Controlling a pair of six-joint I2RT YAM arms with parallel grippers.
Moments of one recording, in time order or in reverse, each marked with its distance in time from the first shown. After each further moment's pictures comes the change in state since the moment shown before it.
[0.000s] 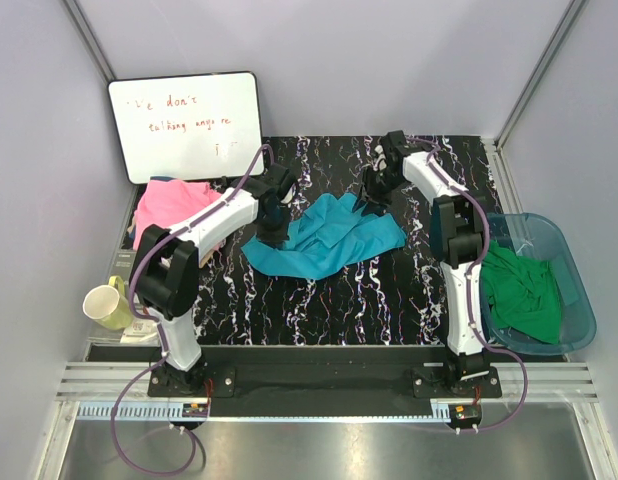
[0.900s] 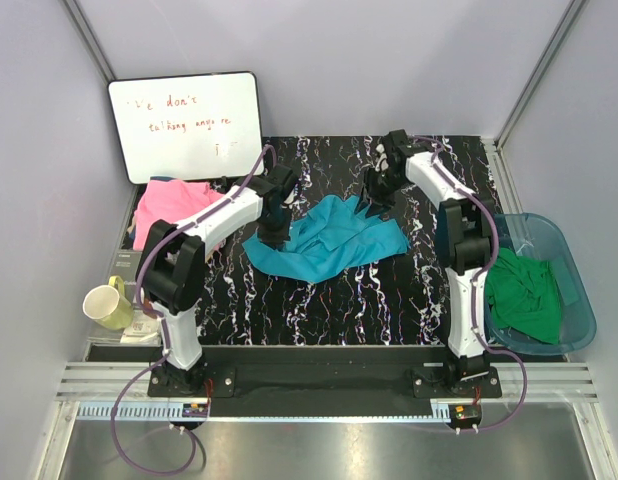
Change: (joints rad) left arm 0.000 0.051 0.034 -0.025 -0.010 0.000; right arm 0.014 -0.103 -0.104 0.001 0.037 -0.018
